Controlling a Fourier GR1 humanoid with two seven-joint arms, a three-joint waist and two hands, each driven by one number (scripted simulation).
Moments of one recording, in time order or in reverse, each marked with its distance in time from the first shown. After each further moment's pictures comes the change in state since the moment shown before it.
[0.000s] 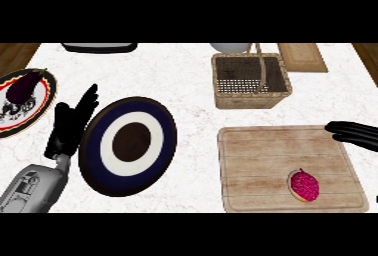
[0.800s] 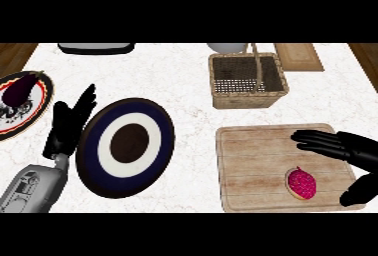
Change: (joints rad) left arm 0.006 -0.031 0.055 0.007 -0.045 -0.032 0.013; right arm -0.033 0.168 0.076 0.038 0.104 -0.048 0.003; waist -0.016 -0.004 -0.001
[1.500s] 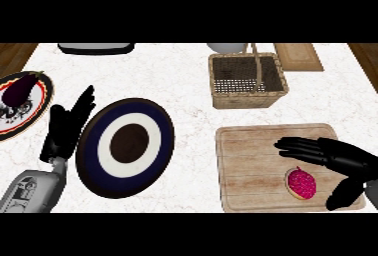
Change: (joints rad) left arm 0.037 -0.030 0.043 -0.060 -0.046 -0.034 0.026; right arm 0.005 0.092 0.021 0.013 0.103 0.008 0.040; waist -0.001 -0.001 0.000
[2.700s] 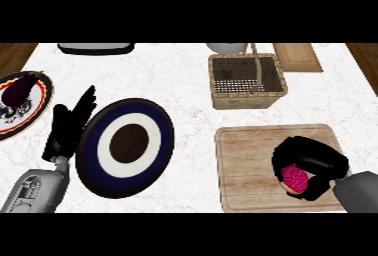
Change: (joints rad) left arm -0.004 -0.062 0.068 0.017 -0.075 -0.054 -0.001; right arm 0.002 0.178 -0.045 -0.006 0.223 -0.122 0.071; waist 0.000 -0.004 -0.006
